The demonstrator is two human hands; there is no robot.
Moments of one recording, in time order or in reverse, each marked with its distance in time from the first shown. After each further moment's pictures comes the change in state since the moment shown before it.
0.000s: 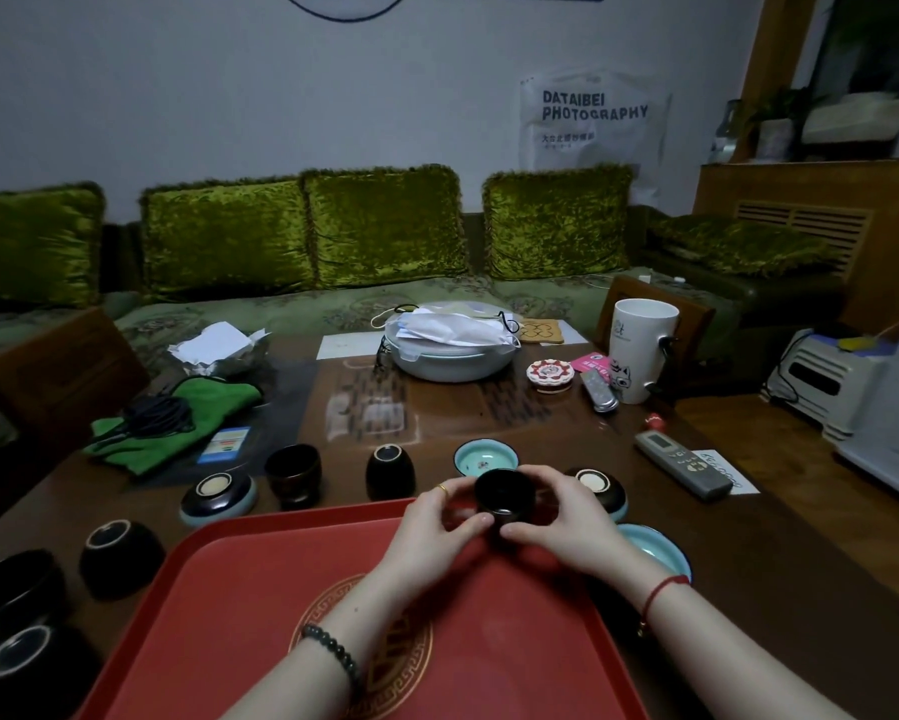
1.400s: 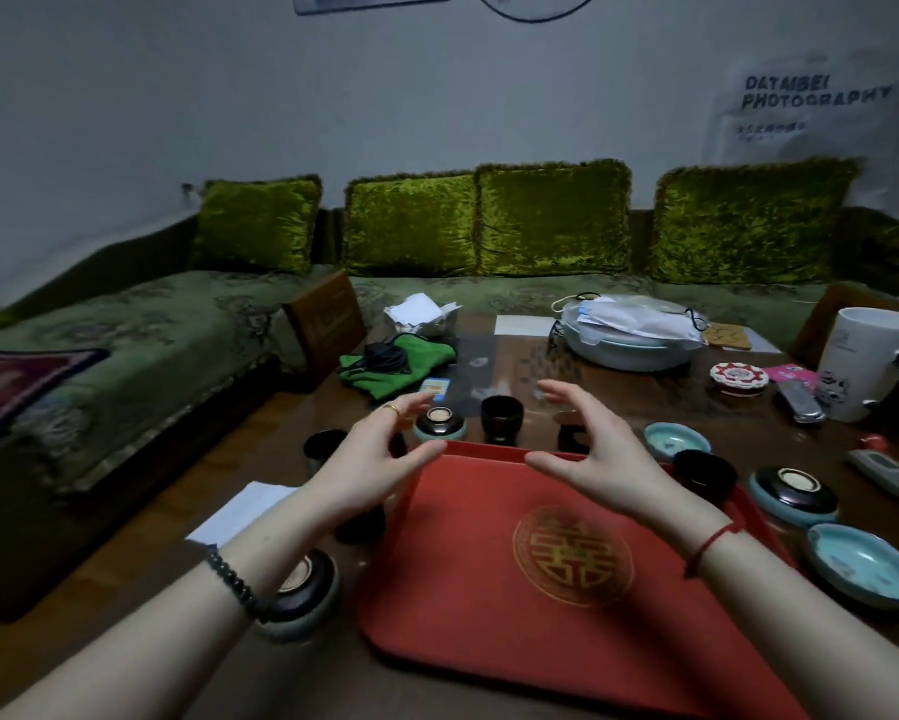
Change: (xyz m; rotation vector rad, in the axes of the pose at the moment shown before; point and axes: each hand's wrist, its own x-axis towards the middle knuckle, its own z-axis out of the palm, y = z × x) left_hand -0.157 0.026 -0.214 0.461 0.318 0.050; right_hand -0.036 -0.171 0.071 0.028 -0.084 -0.503
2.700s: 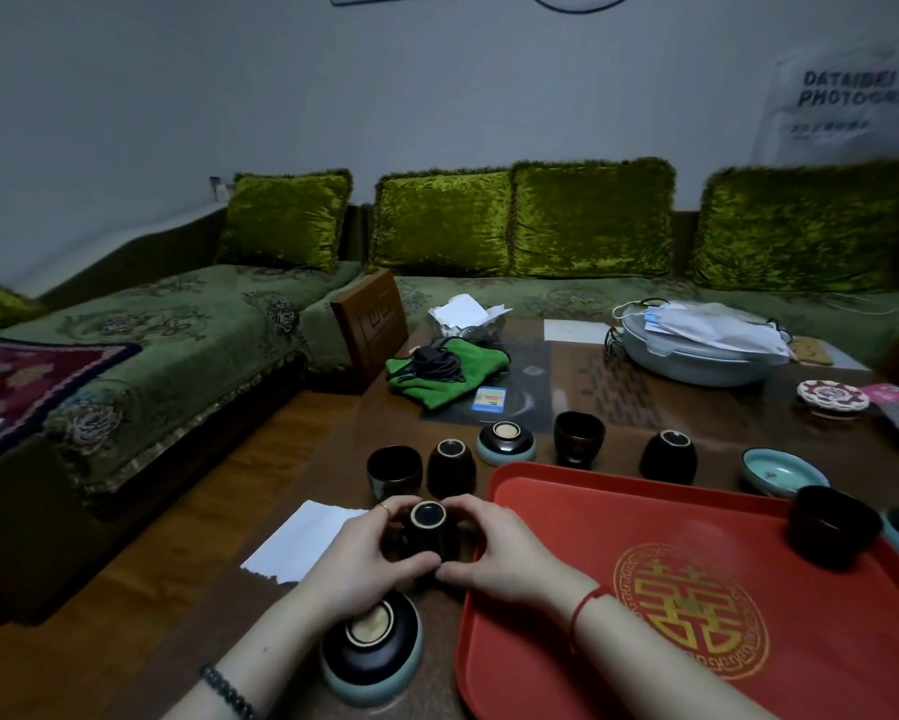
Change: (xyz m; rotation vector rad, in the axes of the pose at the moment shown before) left_hand -0.046 -0.123 -0.010 -0.091 -0.092 -0.226; right_hand 0.036 -0.030 0.180 0.016 -0.386 0.068
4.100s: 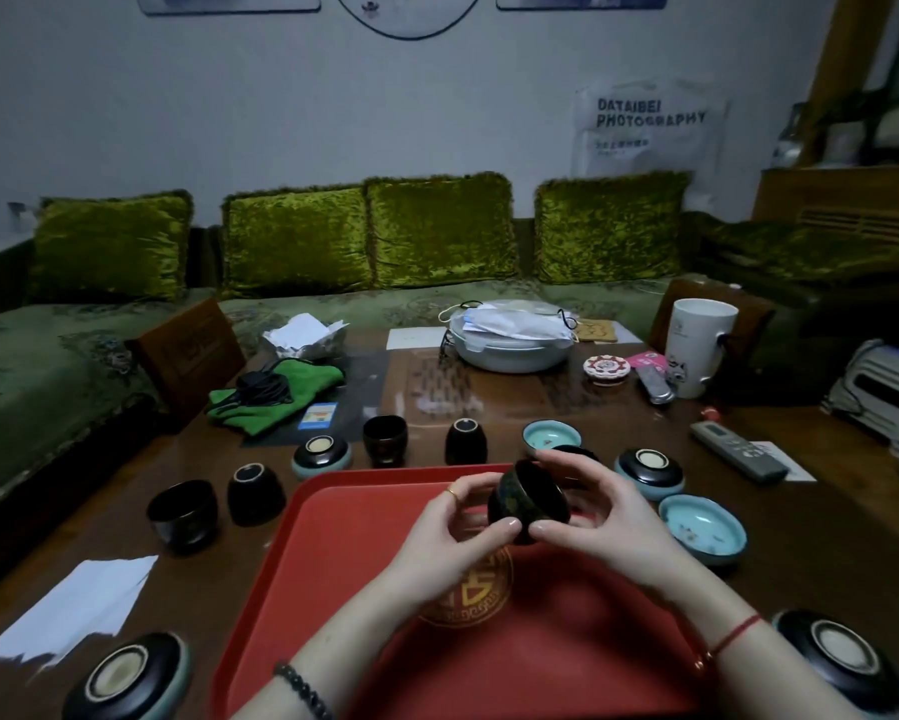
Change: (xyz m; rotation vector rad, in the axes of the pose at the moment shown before) left_hand 0.021 0.188 0.171 -0.588 -0.302 0.224; right_hand -0.196 0.096 -0.170 0.626 0.462 0.130
